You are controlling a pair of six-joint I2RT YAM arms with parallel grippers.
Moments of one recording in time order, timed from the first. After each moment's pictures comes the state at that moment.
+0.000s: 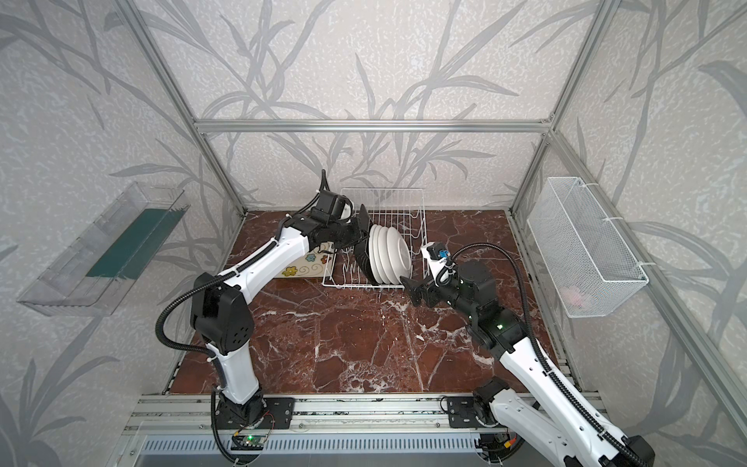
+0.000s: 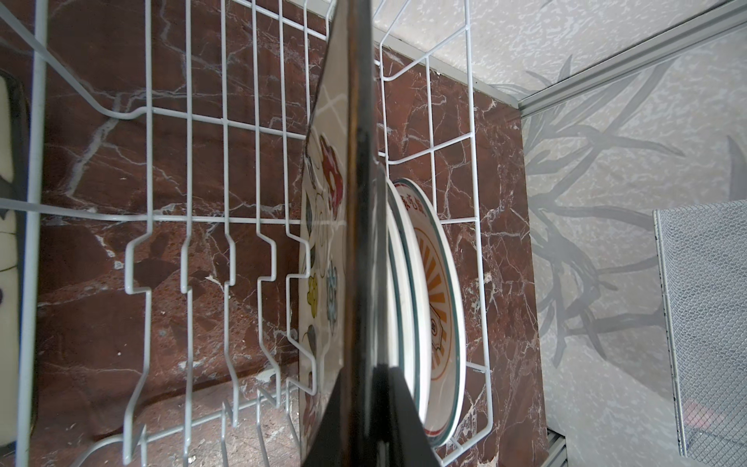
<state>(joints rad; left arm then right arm) -0.48 1.88 1.71 -0.60 0.25 -0.68 0.50 0.84 0.79 -0.25 -0.19 0.00</state>
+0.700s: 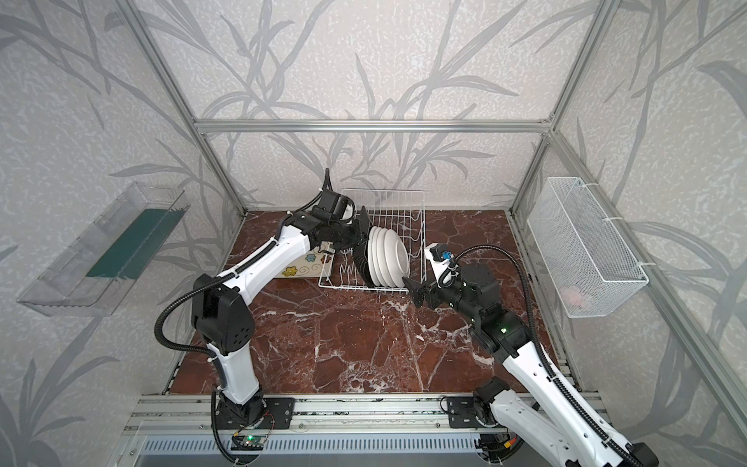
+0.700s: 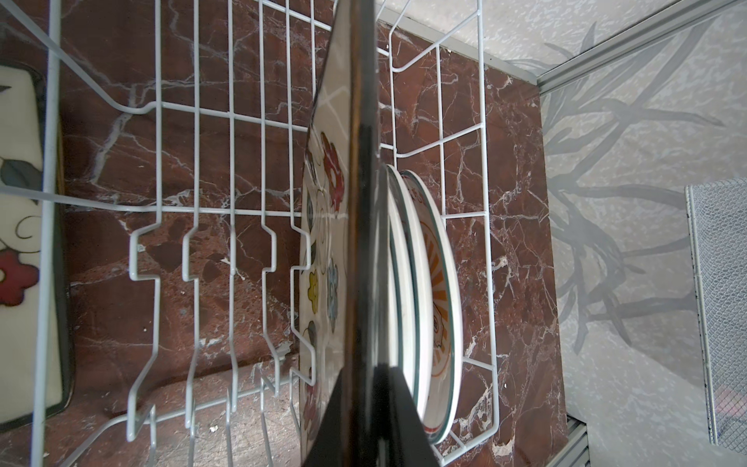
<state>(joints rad) -0.50 1.88 1.76 -0.71 0.22 -0.63 0.50 0.80 0.79 -0.28 -0.17 0.01</state>
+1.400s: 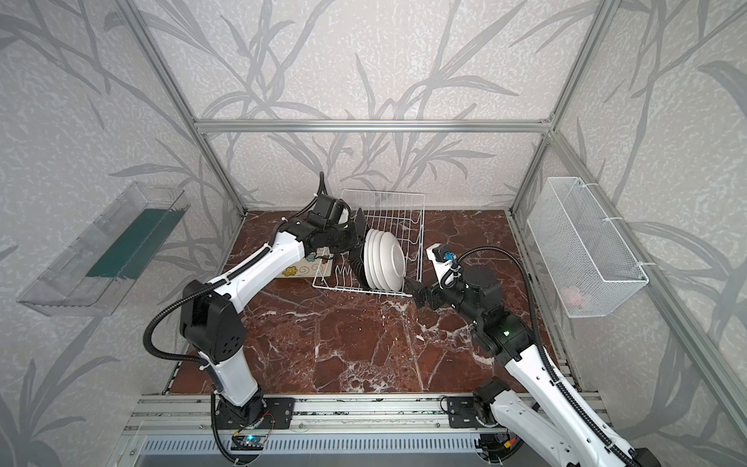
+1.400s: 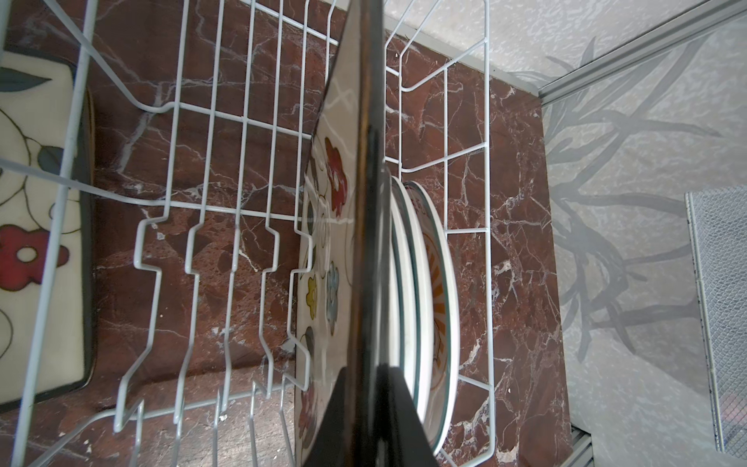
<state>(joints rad) -0.50 1.80 1.63 -0.62 0.20 -0.69 0.50 0.78 0.79 -0.29 -0.16 0.01</state>
